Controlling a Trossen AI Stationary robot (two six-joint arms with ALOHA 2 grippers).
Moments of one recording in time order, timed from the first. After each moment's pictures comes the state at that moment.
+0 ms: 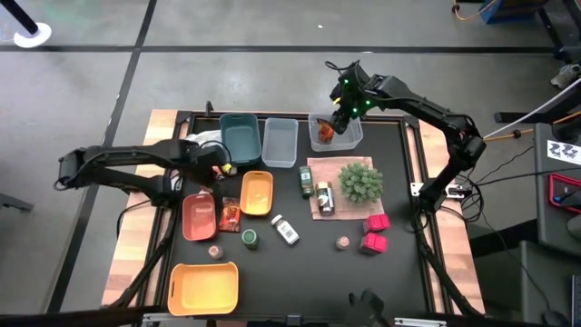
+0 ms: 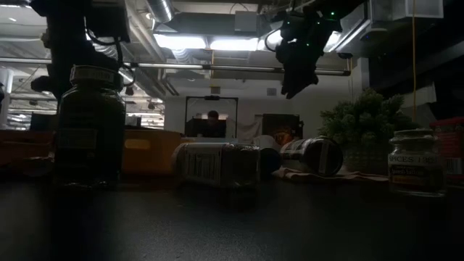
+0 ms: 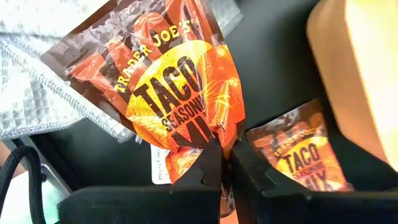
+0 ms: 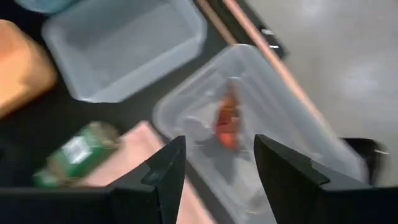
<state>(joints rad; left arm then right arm) 0.26 1.01 0.72 -1.06 -0.07 -0.83 -0.68 1.66 1.57 -0.92 -0.19 -0.06</state>
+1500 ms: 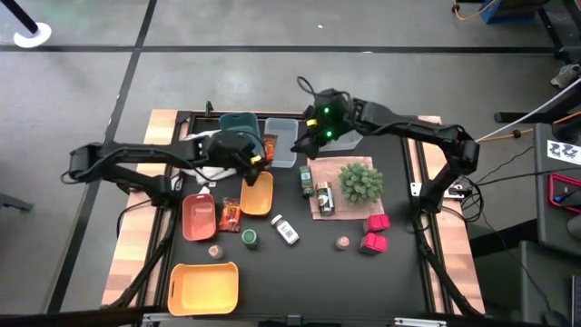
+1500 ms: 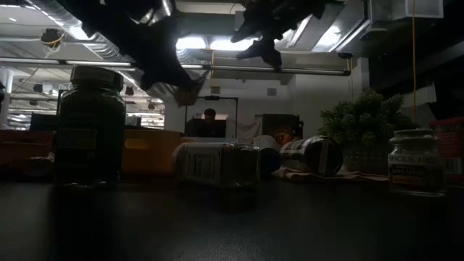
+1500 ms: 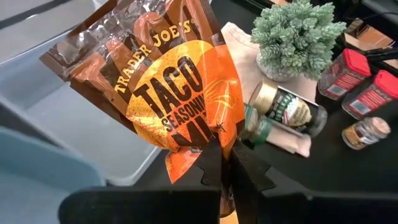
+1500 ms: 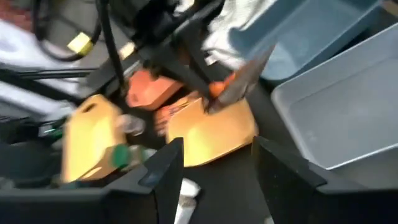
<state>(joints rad) 0.25 1.18 0.72 -0.11 -0.04 -0.33 -0.35 1.68 1.57 -0.57 -0.39 0.37</state>
